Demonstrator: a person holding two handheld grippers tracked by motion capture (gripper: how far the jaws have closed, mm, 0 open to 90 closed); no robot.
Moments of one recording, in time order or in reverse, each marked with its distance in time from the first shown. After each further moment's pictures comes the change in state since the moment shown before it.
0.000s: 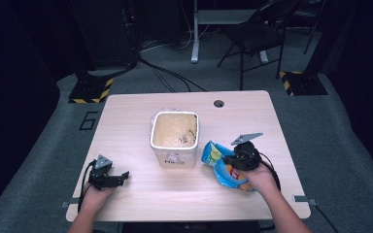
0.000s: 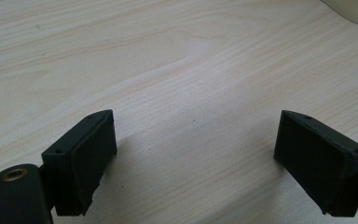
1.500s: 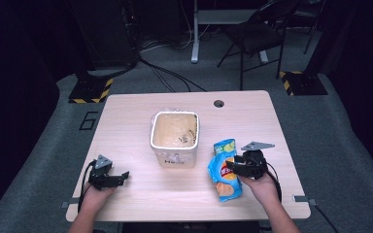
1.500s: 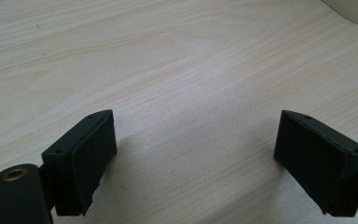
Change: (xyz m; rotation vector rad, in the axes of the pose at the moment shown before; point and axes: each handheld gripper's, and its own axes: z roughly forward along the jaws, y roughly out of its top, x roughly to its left) left arm 0.000 0.000 0.000 0.001 0.002 -0.001; right arm -0.005 -0.034 0.000 -0.134 -0.105 0.144
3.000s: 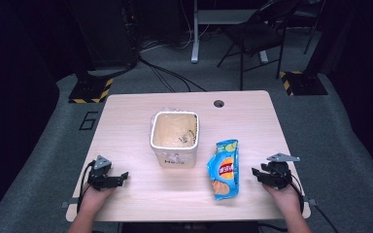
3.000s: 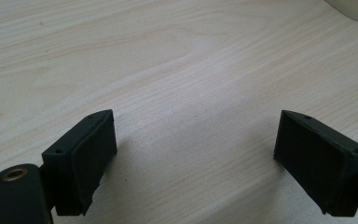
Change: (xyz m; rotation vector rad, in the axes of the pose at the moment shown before) left arm 0.001 -0.002 -0.002 0.004 -0.002 0.001; right arm -0.060 -0.061 -0.022 0.003 -0.175 0.056
